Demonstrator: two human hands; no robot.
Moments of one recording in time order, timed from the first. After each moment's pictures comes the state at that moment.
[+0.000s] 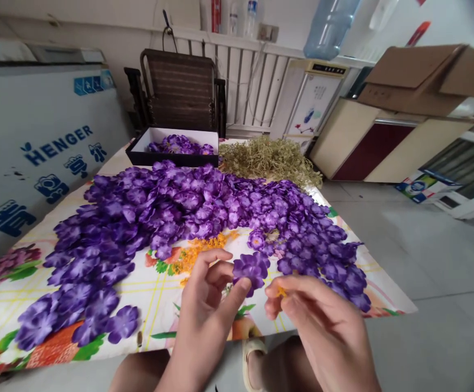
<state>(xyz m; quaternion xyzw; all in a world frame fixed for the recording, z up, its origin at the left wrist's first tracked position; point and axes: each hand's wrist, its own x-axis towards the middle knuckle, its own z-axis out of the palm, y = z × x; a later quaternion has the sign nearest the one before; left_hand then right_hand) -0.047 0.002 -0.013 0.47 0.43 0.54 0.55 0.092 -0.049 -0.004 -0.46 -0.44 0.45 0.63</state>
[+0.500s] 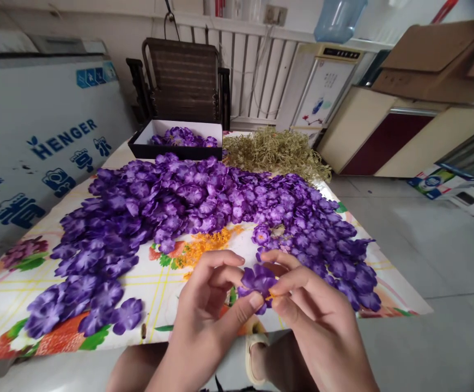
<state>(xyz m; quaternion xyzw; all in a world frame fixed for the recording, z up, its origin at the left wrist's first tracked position) -0.055 -0.003 -0.003 0.49 0.33 0.52 0.62 0.085 -0.038 -0.003 -0.45 -0.42 0.50 0.61</state>
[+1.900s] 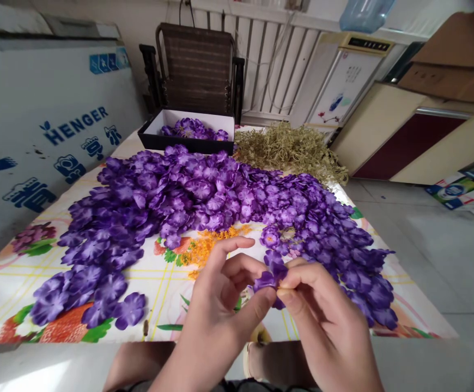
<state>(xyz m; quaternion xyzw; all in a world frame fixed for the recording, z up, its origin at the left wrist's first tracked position) -0.048 0.007 0.000 0.44 0.31 0.50 0.68 0.089 -0.024 -0.003 -0.54 -0.63 0.24 0.49</state>
